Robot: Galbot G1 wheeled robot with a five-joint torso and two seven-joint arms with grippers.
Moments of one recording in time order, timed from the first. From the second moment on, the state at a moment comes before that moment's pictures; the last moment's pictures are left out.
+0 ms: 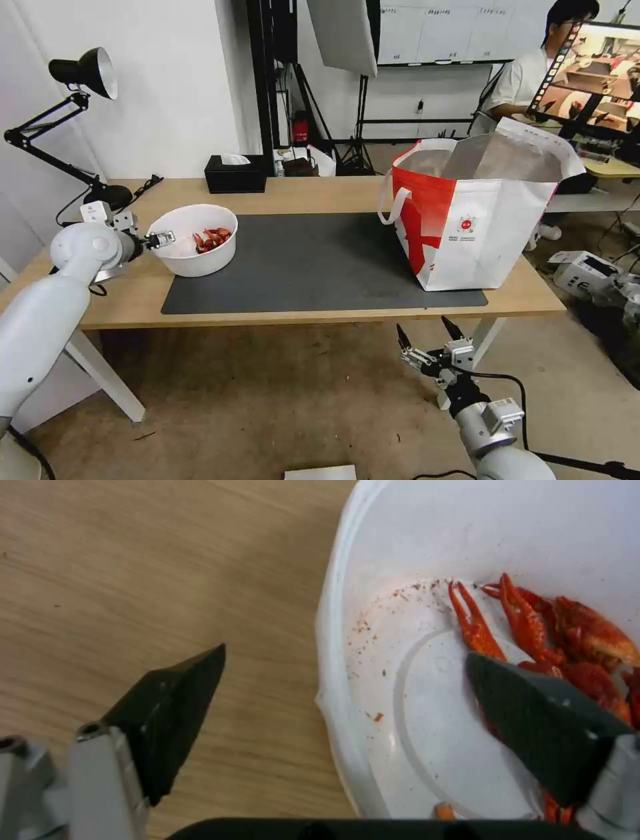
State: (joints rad) left arm 0.56 -0.76 -0.22 -1.48 -1.46 0.74 -0.68; right arm -1.61 0.91 0.27 2.10 0.42 0.14 0.31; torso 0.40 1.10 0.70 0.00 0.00
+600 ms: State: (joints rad) left arm 0.56 -0.75 -0.22 -1.50 -1.46 0.74 -0.69; right arm -1.61 0.91 0.27 2.10 0.42 0.14 0.31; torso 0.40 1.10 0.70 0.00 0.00
